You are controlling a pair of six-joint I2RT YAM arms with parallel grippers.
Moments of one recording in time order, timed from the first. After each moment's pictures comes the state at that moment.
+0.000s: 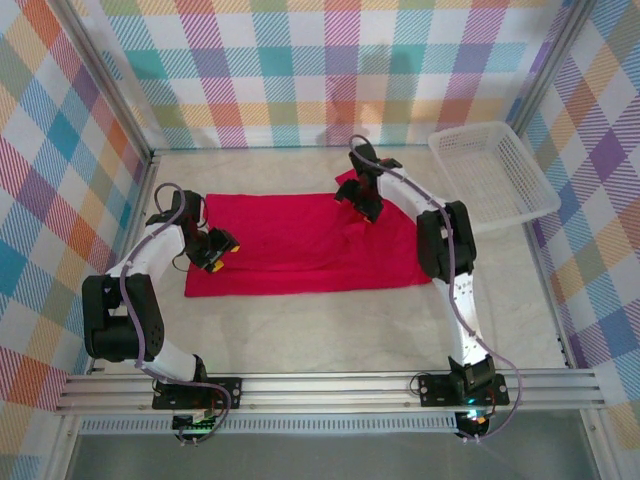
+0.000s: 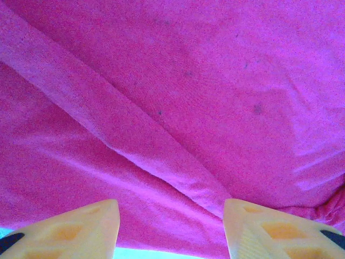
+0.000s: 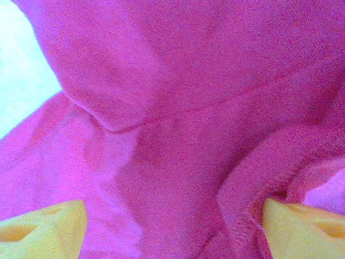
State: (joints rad) left arm 0.02 1.53 1.03 -0.76 0.30 -0.71; right arm 0.43 2.35 2.02 -0.83 -0.09 0.91
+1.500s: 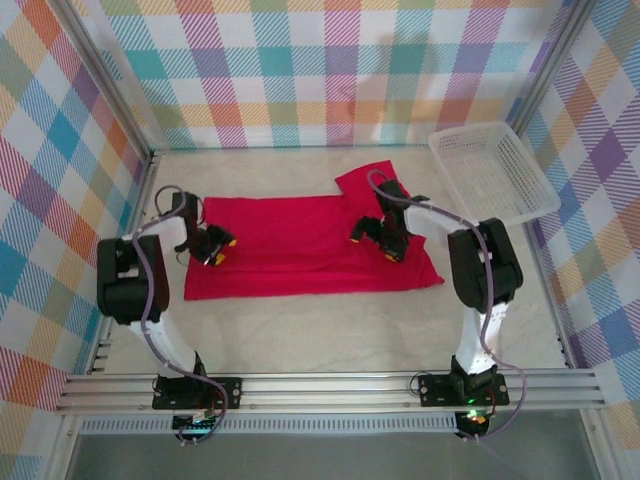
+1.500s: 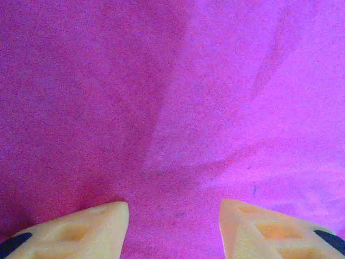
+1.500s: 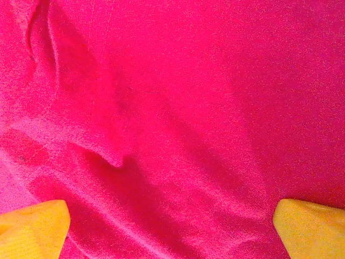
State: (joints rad) left arm 0.12 1.77 1.03 -0.53 0.35 -0.76; right arm 0.40 1.90 1.24 -0.62 -0.19 0.78
